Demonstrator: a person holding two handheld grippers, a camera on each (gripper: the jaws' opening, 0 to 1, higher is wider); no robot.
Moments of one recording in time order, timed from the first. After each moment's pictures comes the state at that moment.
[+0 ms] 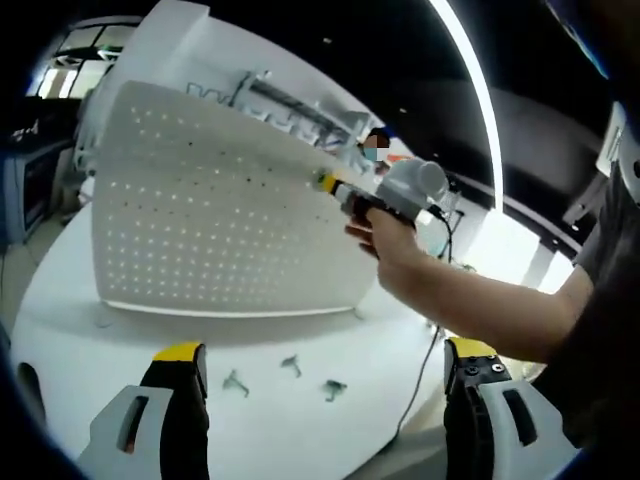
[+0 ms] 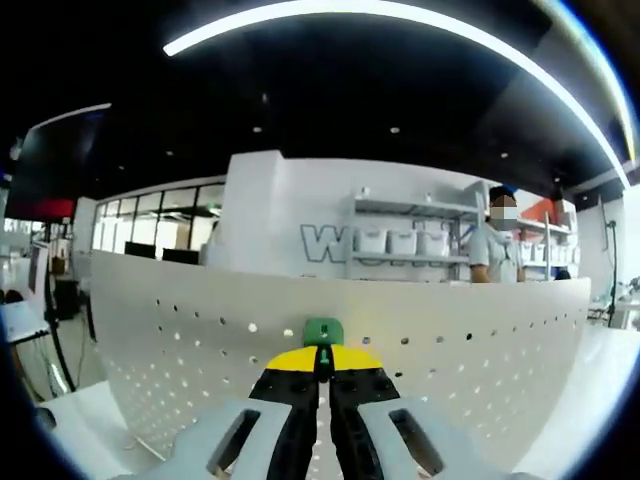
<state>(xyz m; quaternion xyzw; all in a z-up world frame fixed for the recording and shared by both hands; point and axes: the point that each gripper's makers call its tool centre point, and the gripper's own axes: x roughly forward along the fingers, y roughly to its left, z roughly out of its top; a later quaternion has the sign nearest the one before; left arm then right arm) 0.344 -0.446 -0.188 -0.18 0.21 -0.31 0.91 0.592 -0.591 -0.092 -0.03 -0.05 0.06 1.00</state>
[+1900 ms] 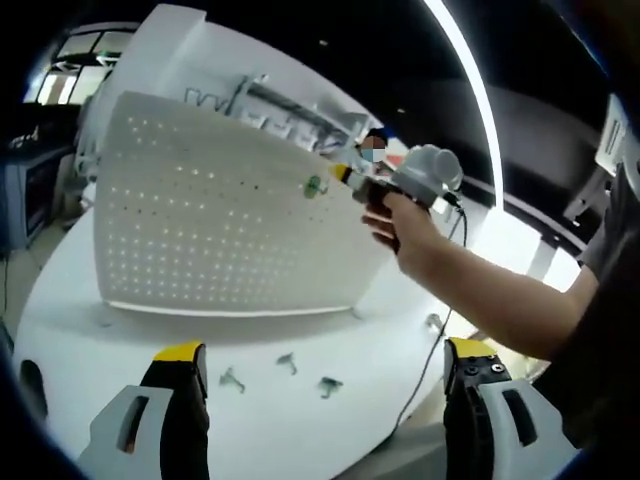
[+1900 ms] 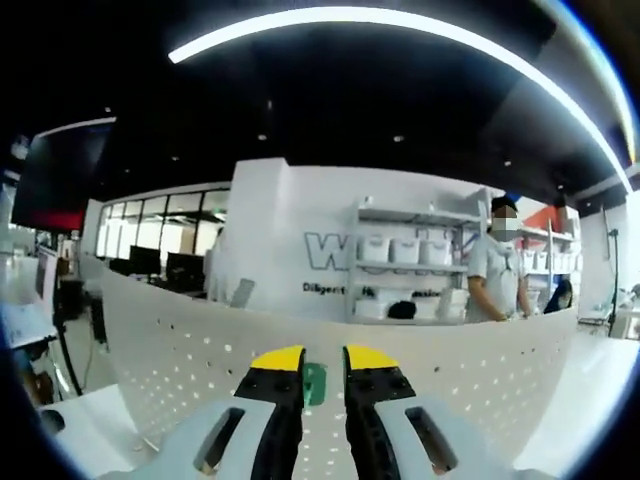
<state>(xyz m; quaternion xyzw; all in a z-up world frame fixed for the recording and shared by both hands) 0.325 -0.455 -0.181 -0.16 0.21 -0.31 0.91 0.558 -0.614 -0.050 -0.03 -0.06 0.07 0.99</state>
